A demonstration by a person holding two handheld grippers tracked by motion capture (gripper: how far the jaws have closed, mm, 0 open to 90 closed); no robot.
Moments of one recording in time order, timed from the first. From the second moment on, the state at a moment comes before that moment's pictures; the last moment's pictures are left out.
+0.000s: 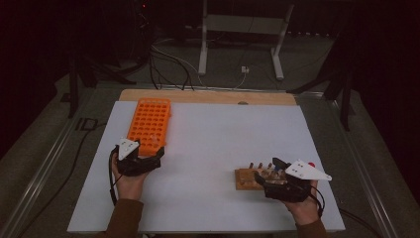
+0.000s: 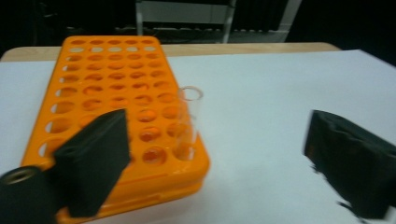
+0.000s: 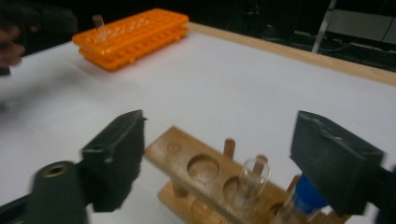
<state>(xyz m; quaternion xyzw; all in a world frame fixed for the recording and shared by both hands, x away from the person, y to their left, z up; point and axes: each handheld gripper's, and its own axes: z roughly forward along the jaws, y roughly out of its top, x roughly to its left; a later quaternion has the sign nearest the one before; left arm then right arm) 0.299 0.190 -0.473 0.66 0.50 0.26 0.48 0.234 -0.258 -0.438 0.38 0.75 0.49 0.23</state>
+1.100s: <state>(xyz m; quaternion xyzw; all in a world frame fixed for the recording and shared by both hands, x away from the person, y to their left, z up) 0.265 0.185 -0.454 0.68 0.45 0.25 0.52 0.240 -0.256 -0.462 0.41 0.77 0.43 0.25</state>
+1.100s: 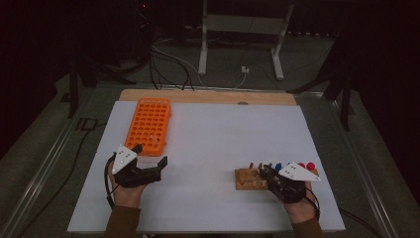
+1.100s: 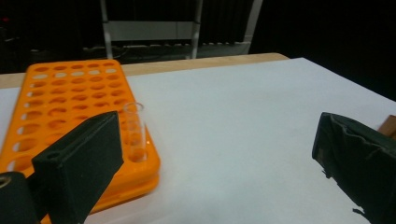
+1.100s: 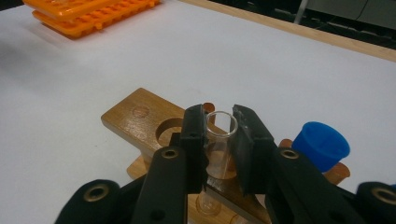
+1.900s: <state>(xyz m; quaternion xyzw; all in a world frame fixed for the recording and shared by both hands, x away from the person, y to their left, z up) 0.266 0.116 -0.446 0.73 0.37 0.23 0.53 0.237 -0.252 -0.400 0.35 0.75 0.48 0.28</state>
